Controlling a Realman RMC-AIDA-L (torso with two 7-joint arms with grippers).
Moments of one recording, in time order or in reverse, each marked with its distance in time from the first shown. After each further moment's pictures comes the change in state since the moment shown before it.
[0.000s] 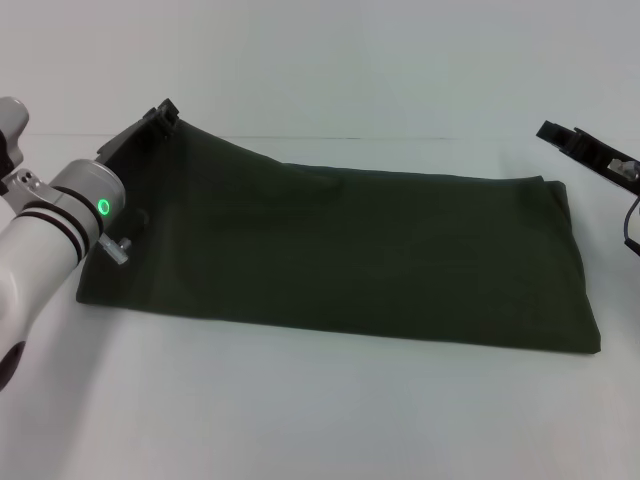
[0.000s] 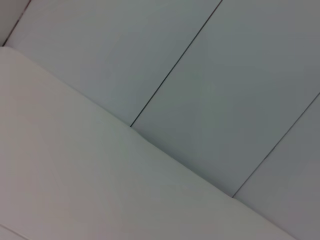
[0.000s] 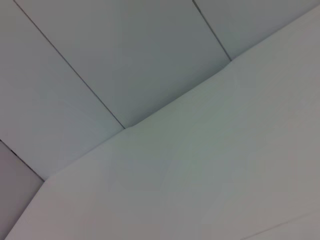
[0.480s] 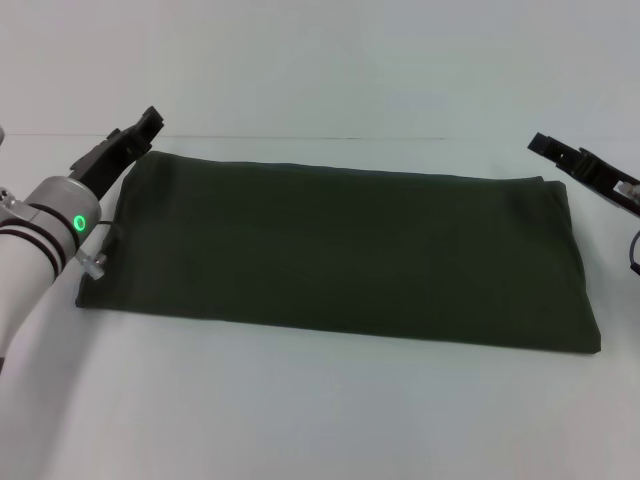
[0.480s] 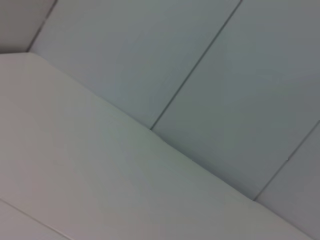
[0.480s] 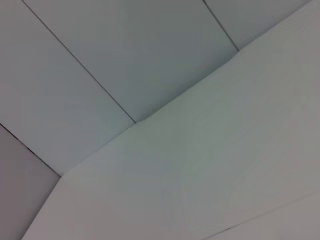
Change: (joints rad) left arm 0.042 0.007 0.004 0.006 -0.027 -0.006 0.028; right arm -0.054 -0.003 0.000 0.008 0.003 -0.096 0.010
